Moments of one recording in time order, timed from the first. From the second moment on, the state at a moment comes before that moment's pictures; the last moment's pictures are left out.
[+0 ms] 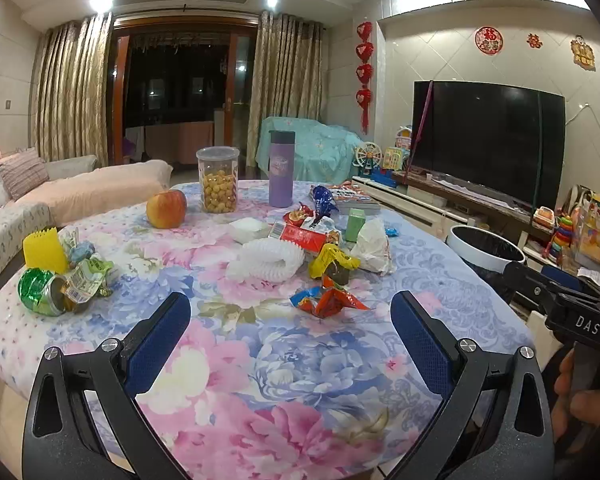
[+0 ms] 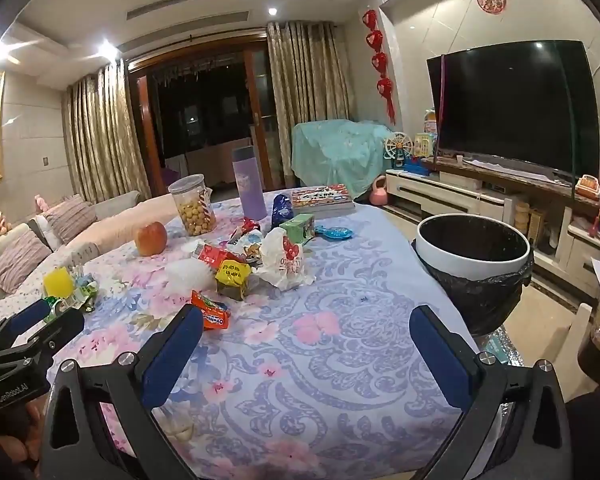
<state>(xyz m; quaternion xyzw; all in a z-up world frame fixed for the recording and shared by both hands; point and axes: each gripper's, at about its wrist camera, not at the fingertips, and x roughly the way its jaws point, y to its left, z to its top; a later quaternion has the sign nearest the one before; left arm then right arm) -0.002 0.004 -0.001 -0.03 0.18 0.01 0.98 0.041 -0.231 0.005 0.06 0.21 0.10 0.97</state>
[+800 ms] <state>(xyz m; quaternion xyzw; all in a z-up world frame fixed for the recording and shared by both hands) -0.002 0.000 0.001 -0.03 0.18 0.01 0.98 0.038 -0.233 0.008 0.06 0.20 0.10 0.97</state>
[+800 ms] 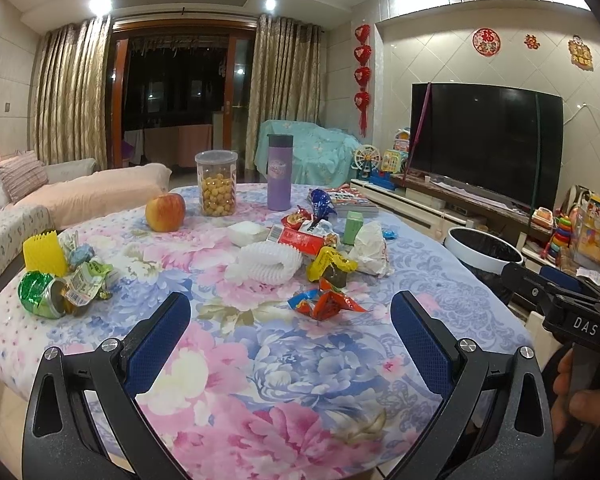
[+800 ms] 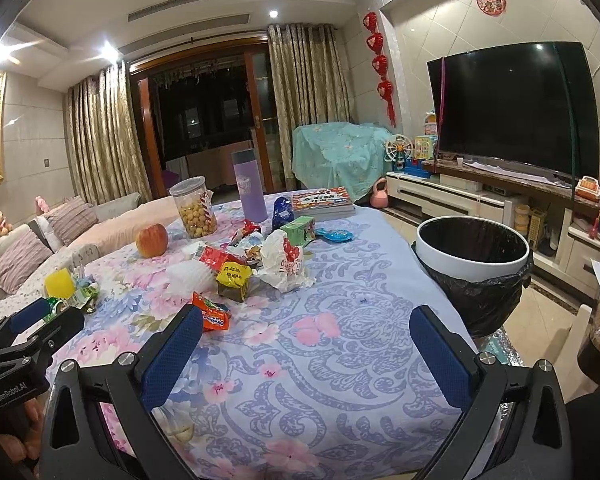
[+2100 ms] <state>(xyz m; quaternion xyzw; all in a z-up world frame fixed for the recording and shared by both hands) 0.005 0.006 -0.008 -0.04 0.19 0.01 0.98 0.044 -0.230 0.000 0.05 0.22 0.10 0.97</state>
